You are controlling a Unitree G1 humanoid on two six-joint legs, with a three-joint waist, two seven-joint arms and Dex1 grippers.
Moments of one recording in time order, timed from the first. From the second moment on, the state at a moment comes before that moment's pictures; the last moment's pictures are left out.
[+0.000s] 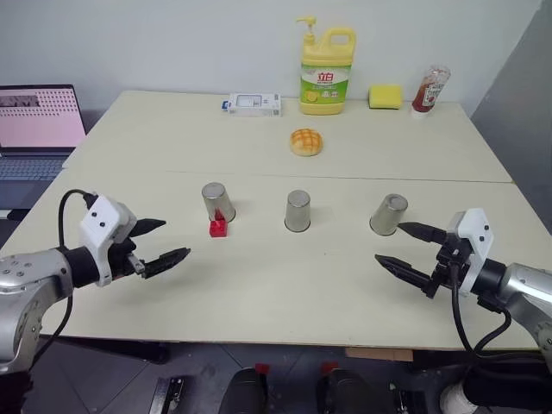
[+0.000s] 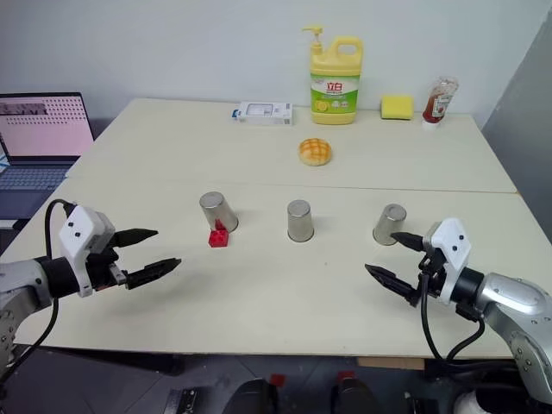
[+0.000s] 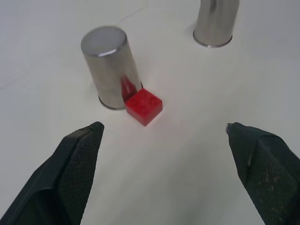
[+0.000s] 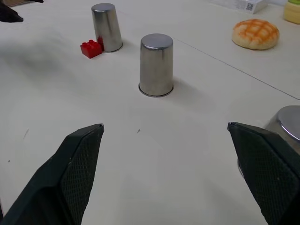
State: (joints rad) left arm -0.04 0.93 0.38 -0.24 -0.49 0.56 -0.96; right arm 0.03 -0.76 -0.26 -0.59 0.65 0.63 0.70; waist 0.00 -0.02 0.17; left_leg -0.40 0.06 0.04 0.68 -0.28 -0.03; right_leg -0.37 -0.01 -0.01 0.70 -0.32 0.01
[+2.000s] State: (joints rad) left arm -0.10 0.93 0.29 -0.15 -0.48 0.49 -1.02; right arm 0.06 -0.75 -0.26 -0.58 0.62 0.60 0.71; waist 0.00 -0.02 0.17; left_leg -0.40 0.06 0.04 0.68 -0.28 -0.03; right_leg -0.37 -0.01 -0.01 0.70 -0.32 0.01
